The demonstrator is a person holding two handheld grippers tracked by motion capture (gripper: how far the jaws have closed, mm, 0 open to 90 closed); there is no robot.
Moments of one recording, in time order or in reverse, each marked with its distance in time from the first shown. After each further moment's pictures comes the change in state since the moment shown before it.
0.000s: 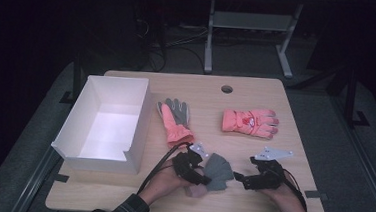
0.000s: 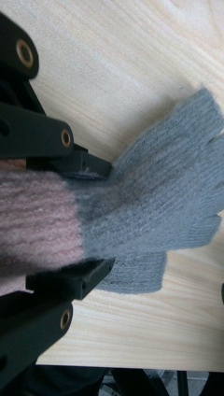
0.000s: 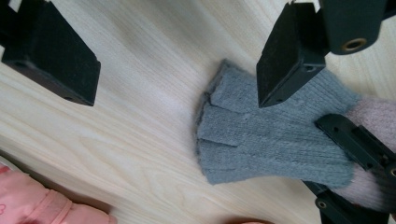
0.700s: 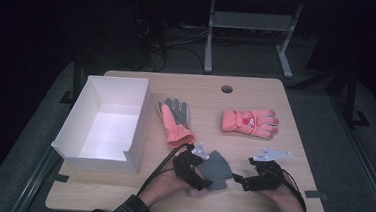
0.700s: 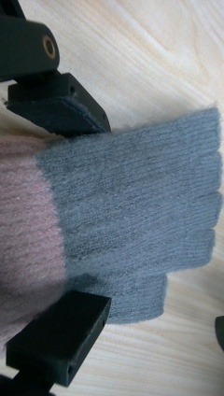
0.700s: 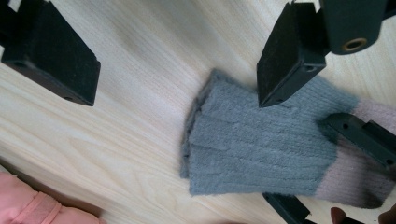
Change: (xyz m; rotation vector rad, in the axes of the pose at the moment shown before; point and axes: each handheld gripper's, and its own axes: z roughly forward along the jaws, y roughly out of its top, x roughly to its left) left arm -0.004 -0.002 0.005 -0.013 0.119 0.031; right arm 0.003 0.000 0.002 0.013 0.009 -0.022
